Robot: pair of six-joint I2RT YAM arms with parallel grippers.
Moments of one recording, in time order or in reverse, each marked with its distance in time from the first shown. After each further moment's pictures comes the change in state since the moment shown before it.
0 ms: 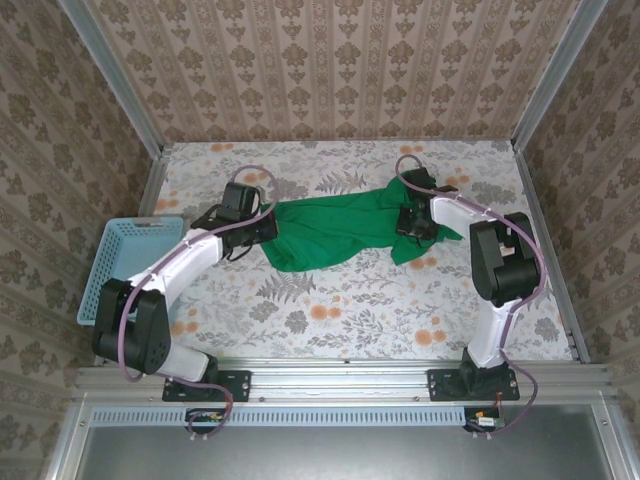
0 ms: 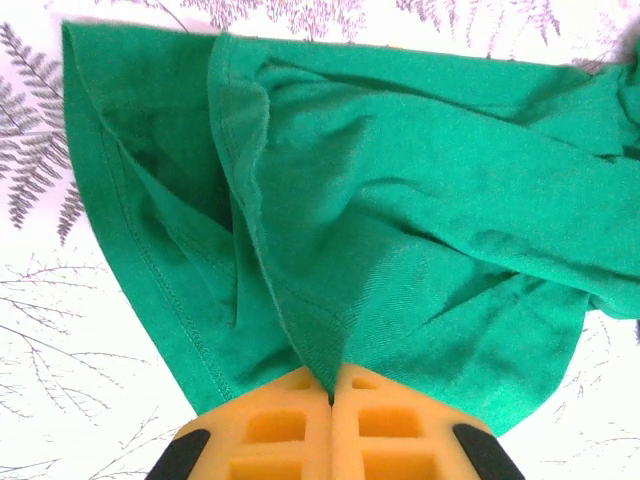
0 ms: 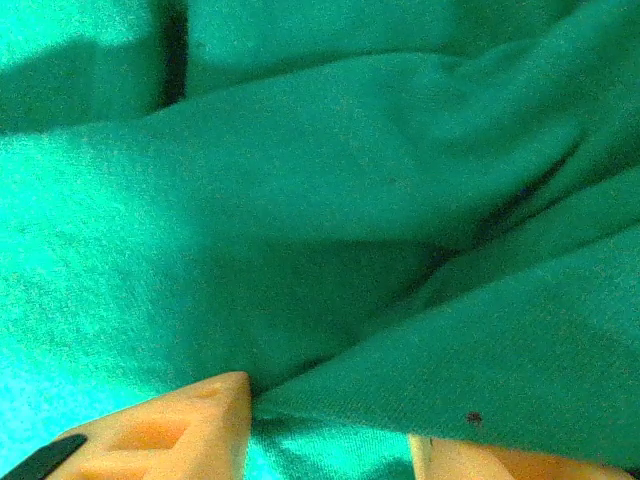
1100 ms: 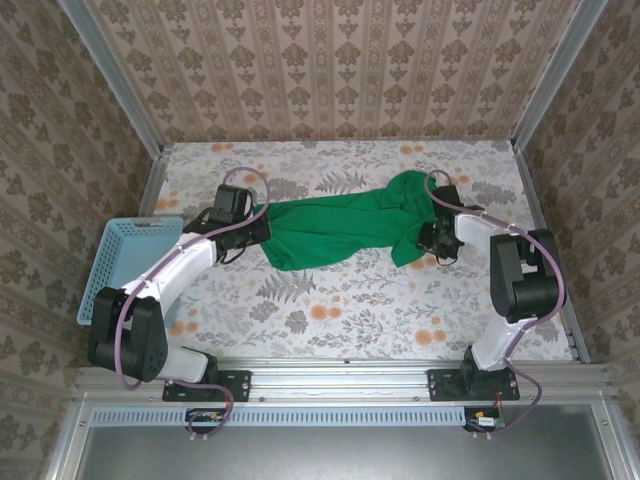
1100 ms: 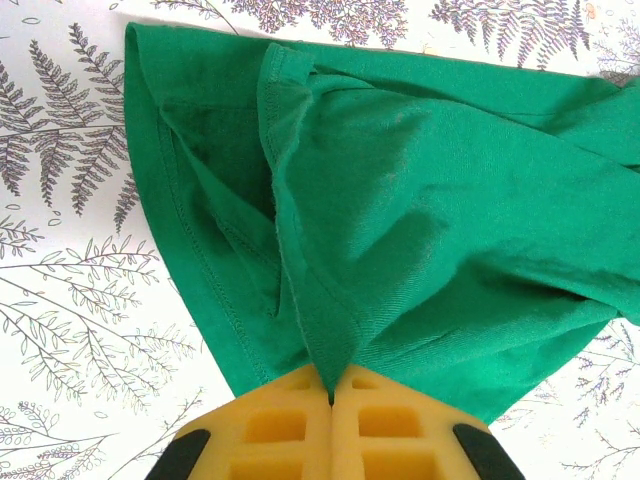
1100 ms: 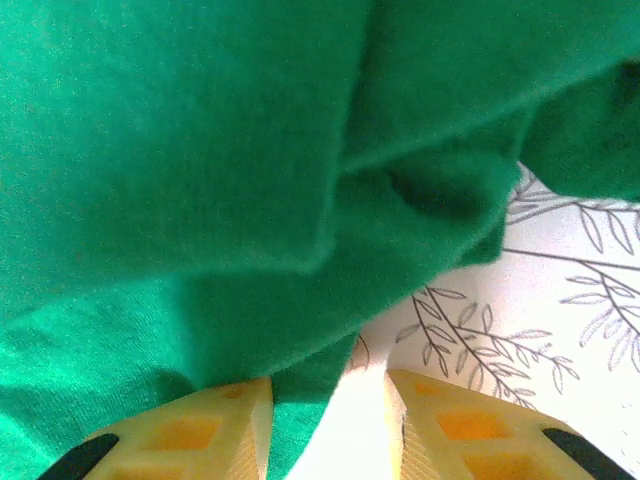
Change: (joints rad) left arm 0.038 -0.036 -0.033 -0.011 -0.006 0.007; right arm -0.119 -0.135 -0.249 0.094 -0.089 0.032
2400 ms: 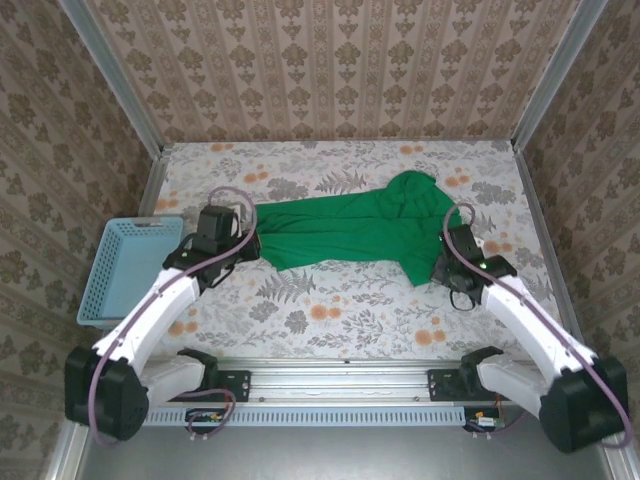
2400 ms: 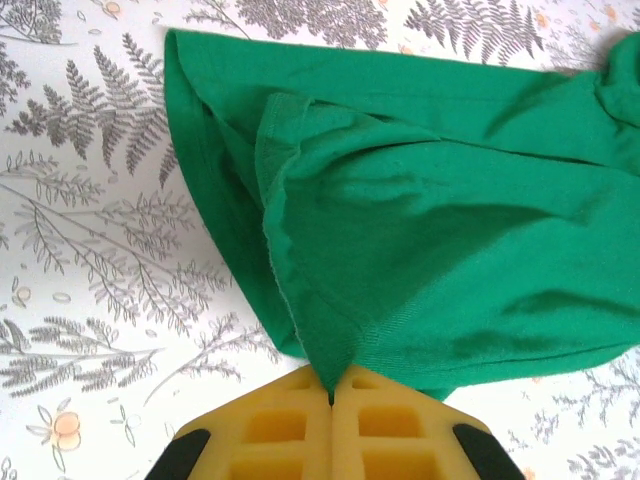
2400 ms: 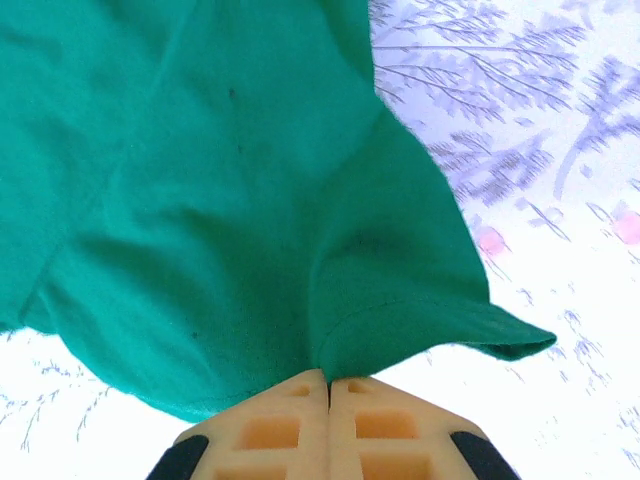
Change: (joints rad) left arm -0.024 -0.342 -0.189 -0.043 -0.036 0.027; right arm 0.179 -0.787 -0.333 -0.269 0.274 0.208
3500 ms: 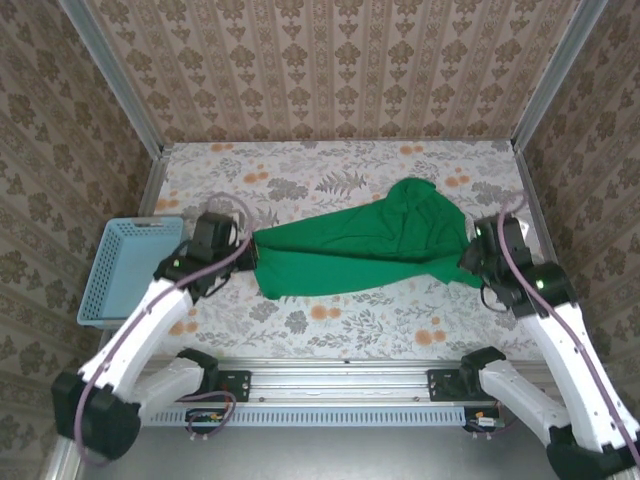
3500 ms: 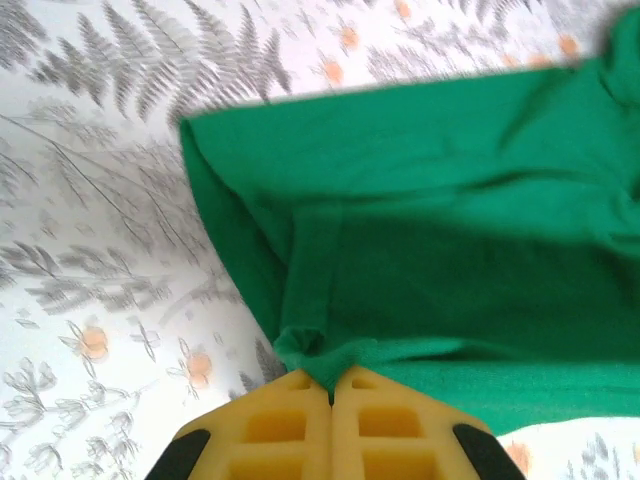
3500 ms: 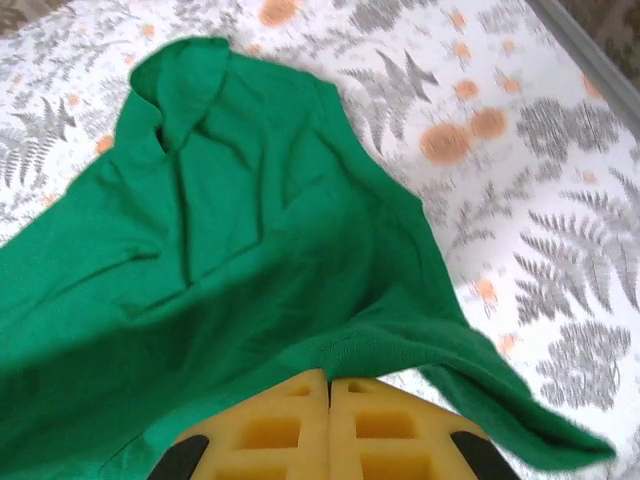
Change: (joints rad) left arm -0.024 -0.007 0.118 -0.179 -0.039 -0.013; right arm -0.005 -0.100 0.412 -0.300 0.116 -0.055
